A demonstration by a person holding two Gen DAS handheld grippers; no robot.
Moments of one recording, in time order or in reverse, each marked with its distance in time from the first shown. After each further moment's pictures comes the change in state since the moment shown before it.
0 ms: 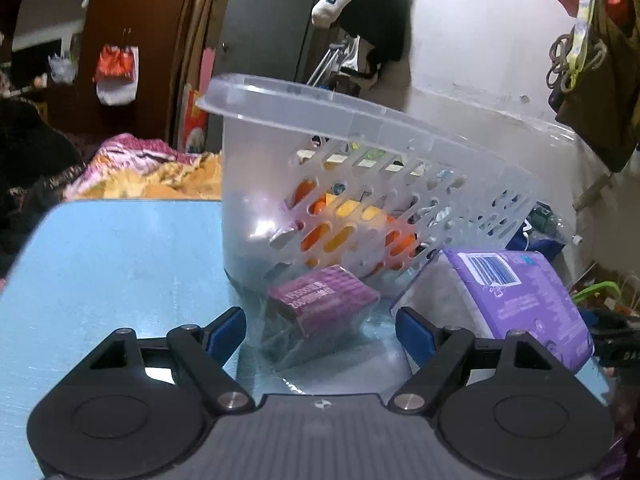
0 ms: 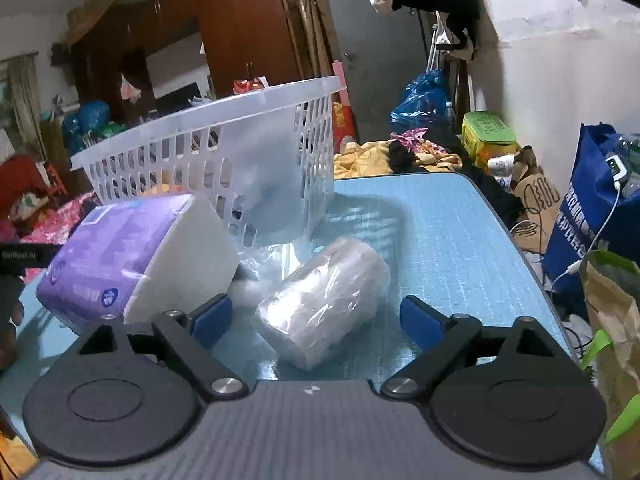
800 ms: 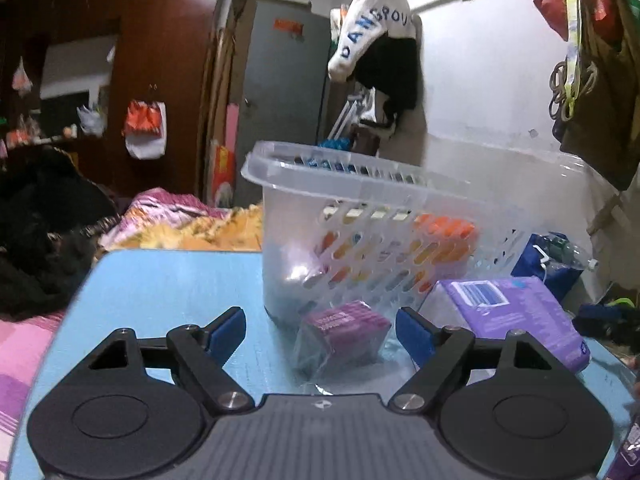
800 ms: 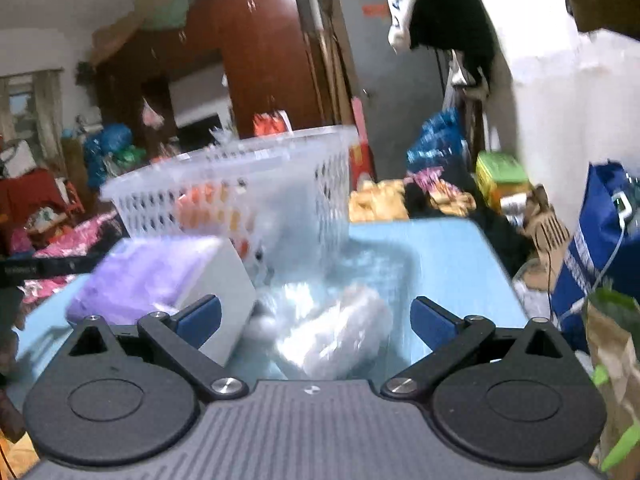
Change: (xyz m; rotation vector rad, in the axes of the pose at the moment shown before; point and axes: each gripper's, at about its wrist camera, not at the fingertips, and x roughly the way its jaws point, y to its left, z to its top) left arm -0.038 -0.004 -0.001 0.042 -0.175 0.099; right arm -0.009 0.002 0.014 -0.021 -0.098 0.050
